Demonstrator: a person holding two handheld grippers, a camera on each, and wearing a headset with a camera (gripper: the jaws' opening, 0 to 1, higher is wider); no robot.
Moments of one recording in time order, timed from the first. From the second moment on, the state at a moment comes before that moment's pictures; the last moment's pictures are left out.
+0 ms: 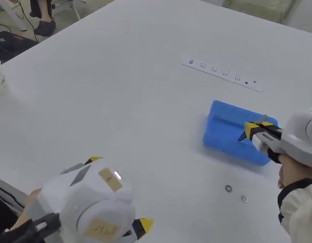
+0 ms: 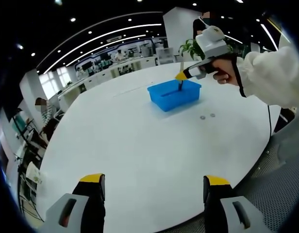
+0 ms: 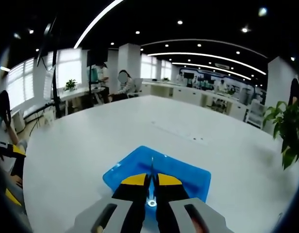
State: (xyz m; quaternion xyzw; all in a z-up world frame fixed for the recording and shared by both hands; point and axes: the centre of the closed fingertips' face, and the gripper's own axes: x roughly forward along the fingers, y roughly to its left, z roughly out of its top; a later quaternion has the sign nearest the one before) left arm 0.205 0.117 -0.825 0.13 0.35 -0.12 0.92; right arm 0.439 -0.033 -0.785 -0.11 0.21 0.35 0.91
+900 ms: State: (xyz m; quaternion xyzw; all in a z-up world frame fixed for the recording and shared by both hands) left arm 0.207 0.118 -0.818 0.13 0.34 -0.11 0.93; right arm 0.372 -0.045 -0.761 -0.07 0.21 0.36 0.91
